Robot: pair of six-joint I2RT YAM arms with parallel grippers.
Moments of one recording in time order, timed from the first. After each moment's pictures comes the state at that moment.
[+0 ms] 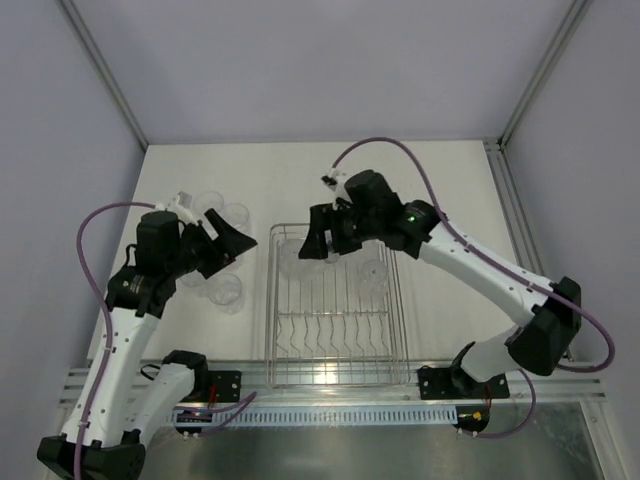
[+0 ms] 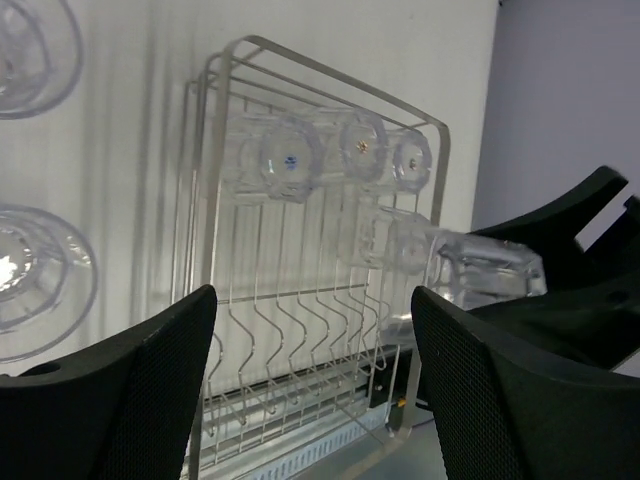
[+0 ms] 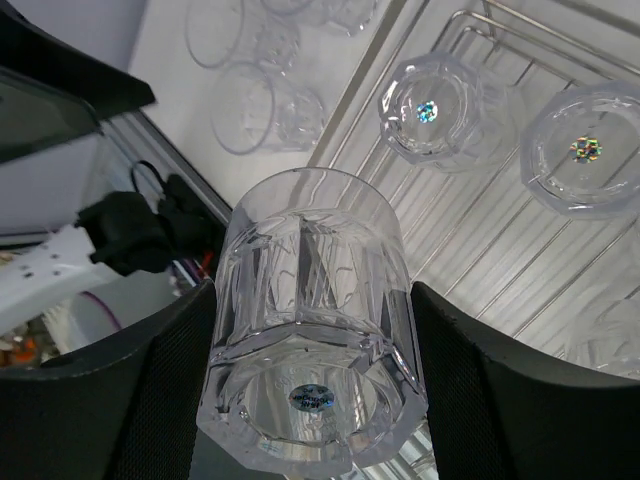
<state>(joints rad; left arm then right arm) -0.17 0.82 0.99 -0.77 0.29 -0.78 0.85 1.50 1.40 -0.64 -0.25 0.49</state>
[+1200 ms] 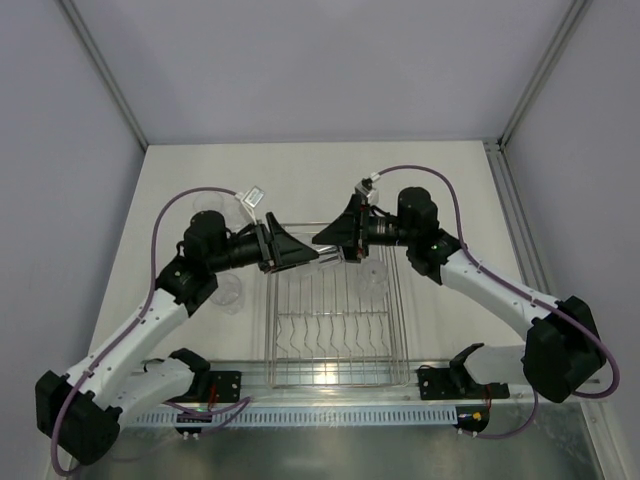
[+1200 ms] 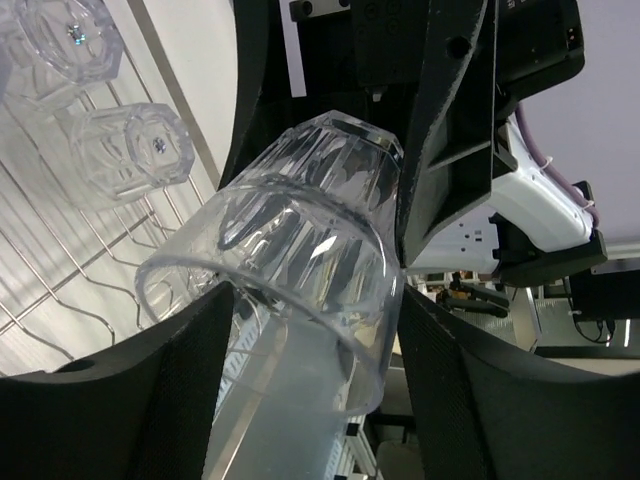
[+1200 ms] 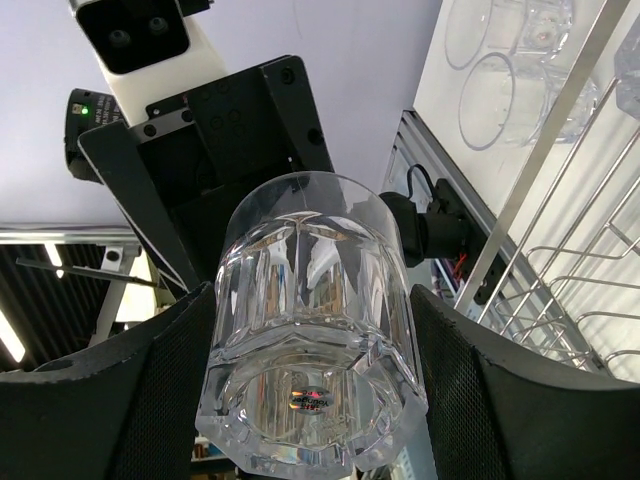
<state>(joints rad) -0.51 0.93 0.77 -0.03 0.68 -1.03 0.57 1.28 0.87 0.25 -0.85 1.26</state>
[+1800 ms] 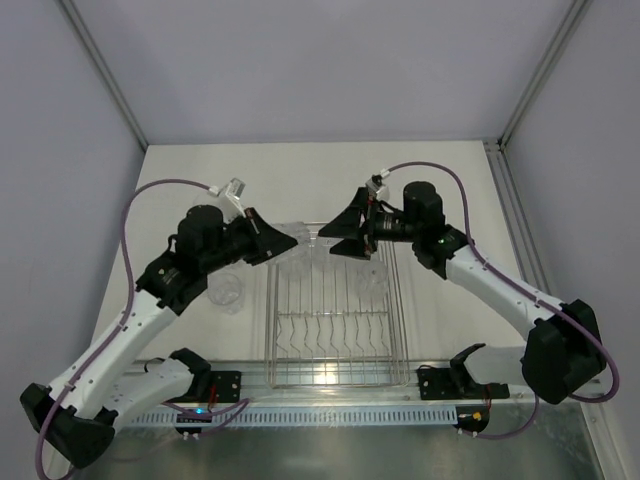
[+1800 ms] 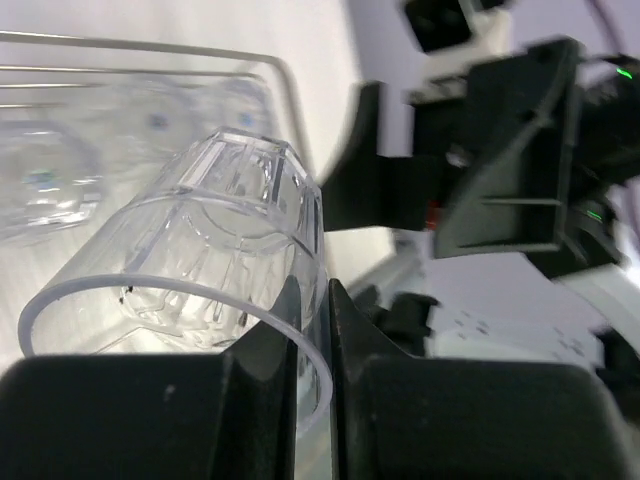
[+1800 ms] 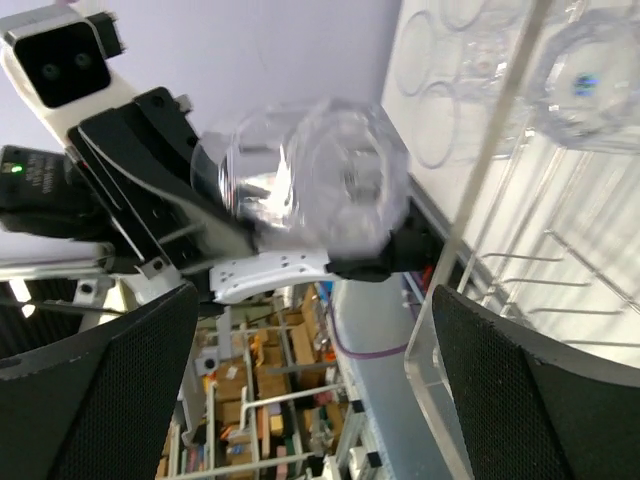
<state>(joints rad) -0.57 0.91 0.89 -0.24 0.39 -0.93 0.53 1.29 0.89 0.17 -0.82 1.20</state>
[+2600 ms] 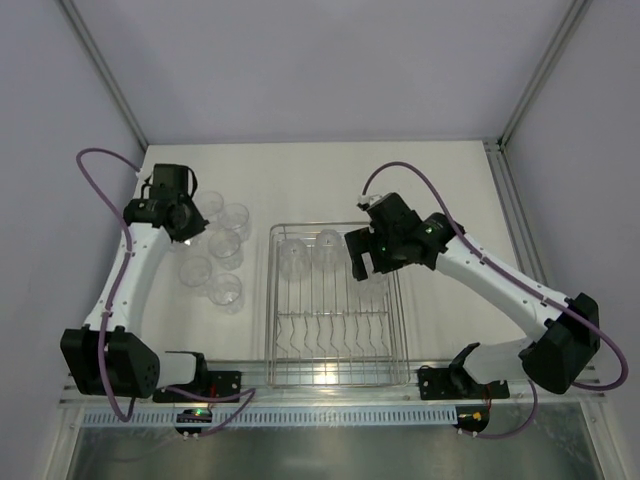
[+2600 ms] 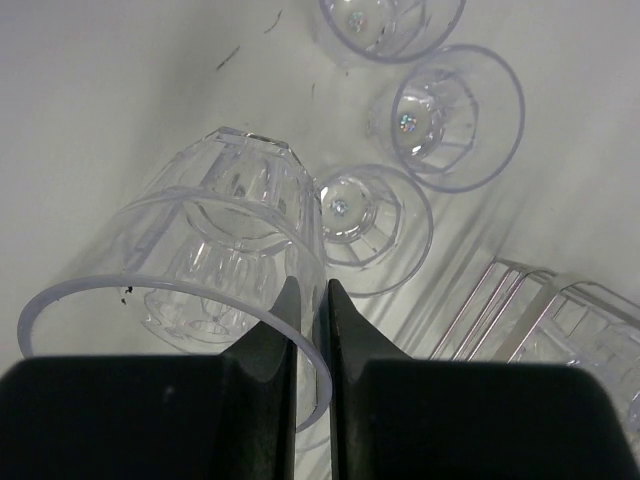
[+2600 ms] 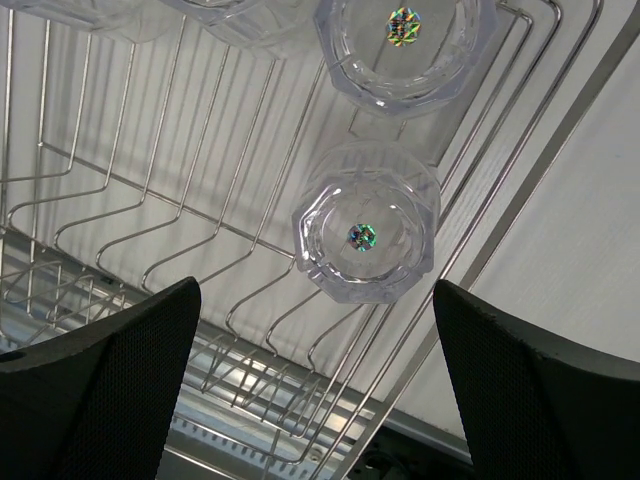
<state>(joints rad) -0.07 1.29 1.22 -0.91 -0.21 -0.56 0.70 1.32 1.19 -0.88 0.01 0.35</state>
